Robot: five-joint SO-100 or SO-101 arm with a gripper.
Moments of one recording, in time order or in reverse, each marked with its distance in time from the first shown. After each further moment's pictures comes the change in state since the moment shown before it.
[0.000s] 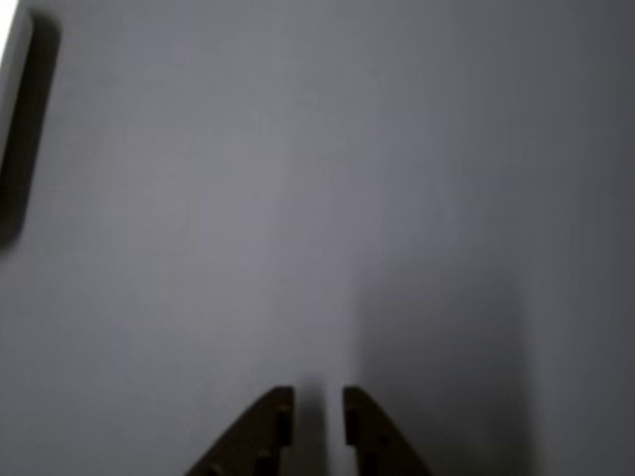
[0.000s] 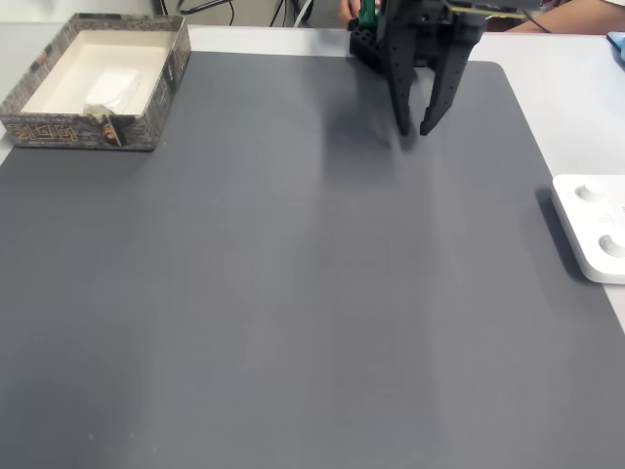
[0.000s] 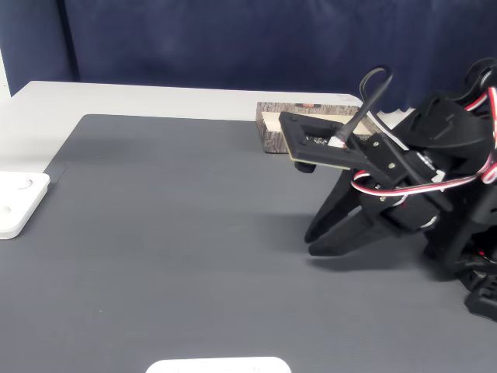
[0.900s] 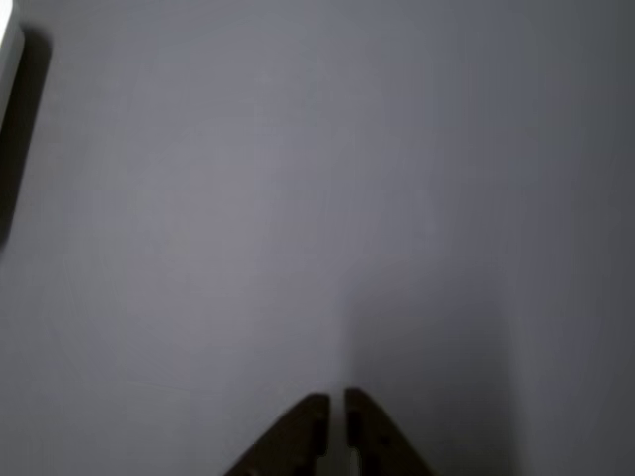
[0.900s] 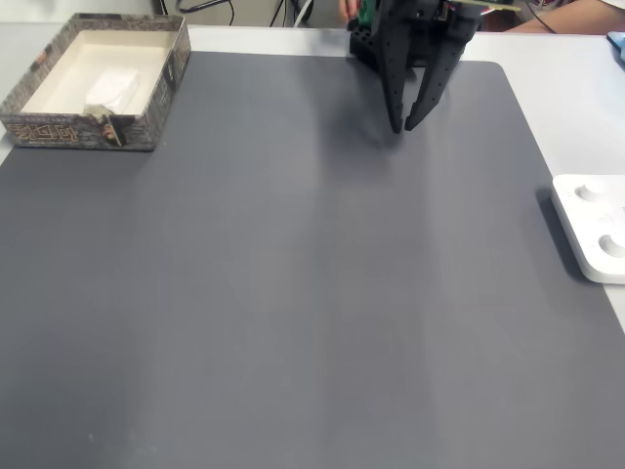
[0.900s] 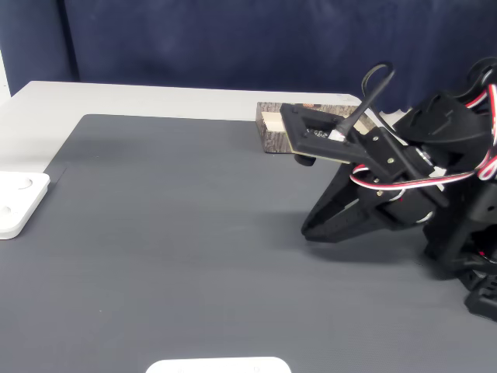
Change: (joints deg) arm 1.8 1.3 0.0 0.0 2.8
